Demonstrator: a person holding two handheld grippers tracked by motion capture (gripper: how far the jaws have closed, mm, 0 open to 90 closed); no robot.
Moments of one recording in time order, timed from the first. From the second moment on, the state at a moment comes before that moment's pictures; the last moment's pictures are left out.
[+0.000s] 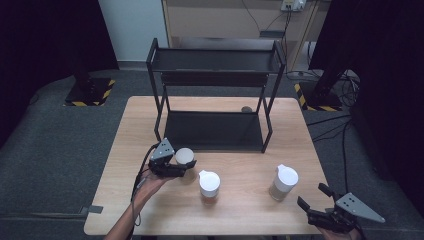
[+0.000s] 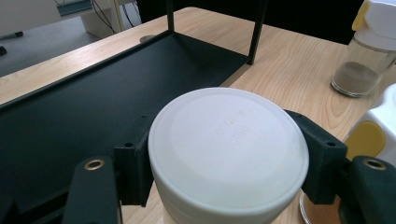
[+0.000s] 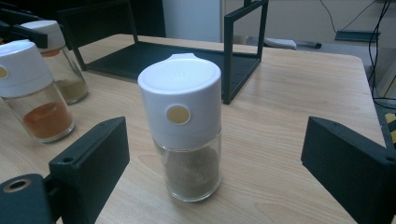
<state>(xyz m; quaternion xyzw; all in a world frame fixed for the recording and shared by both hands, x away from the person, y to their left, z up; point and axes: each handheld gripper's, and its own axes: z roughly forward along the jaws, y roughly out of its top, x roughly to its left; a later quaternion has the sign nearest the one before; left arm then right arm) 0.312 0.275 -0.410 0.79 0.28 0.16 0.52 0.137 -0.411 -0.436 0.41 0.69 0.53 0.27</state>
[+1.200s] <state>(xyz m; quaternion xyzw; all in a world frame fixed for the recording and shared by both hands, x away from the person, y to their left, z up) 0.329 0.290 -0.347 0.78 0.27 0.16 0.54 0.137 -0.412 -0.437 0.41 0.69 0.53 0.27</state>
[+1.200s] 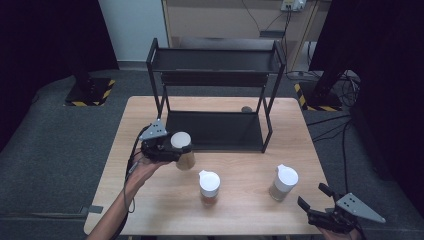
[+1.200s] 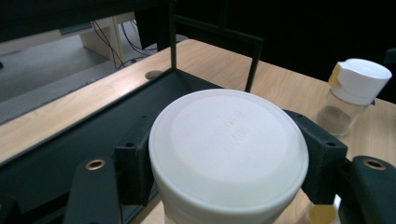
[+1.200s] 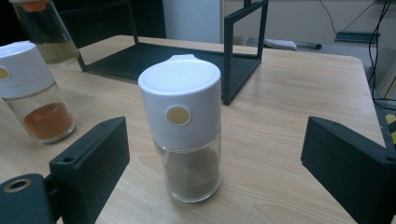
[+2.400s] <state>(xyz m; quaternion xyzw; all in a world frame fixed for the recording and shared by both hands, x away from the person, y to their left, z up) 0.373 0.253 -0.320 0.72 0.40 0.26 0.50 0.136 -0.414 -0.437 0.41 0.68 0.54 0.27</state>
